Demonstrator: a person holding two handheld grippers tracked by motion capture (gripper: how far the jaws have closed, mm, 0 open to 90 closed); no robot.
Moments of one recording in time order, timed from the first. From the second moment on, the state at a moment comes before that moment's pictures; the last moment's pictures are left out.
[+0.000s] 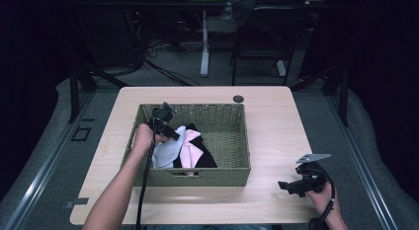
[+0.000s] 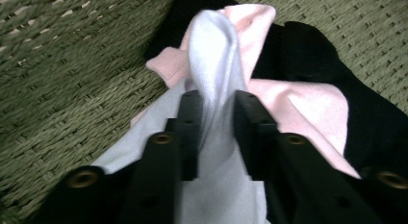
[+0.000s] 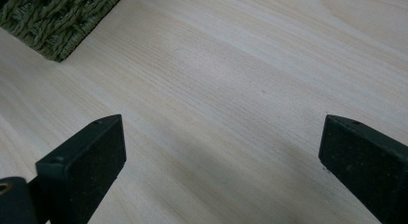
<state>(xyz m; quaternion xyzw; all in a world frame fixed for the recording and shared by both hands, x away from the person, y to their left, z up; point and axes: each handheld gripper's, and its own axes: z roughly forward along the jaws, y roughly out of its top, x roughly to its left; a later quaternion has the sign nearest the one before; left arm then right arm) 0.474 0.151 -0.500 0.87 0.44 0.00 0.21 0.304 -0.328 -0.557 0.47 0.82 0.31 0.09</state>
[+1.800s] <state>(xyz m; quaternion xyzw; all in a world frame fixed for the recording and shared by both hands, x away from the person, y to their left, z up) 0.449 0.217 -0.346 0.84 0.44 0.10 0.29 0.304 -0.328 -0.558 0.48 0.82 0.30 0.08</state>
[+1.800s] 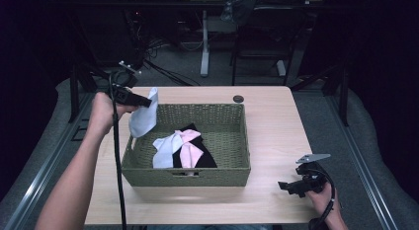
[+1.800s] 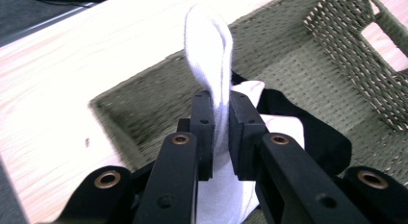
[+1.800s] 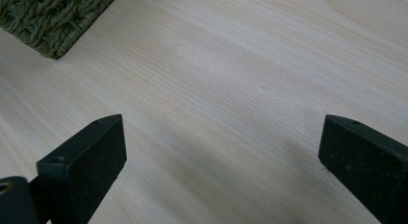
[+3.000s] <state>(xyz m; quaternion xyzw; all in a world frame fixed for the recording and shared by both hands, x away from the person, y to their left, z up) 0.422 0.341 -0.405 0.77 0.58 0.12 0.23 0.305 -0.327 -0.558 0.48 0.82 0.30 0.08</state>
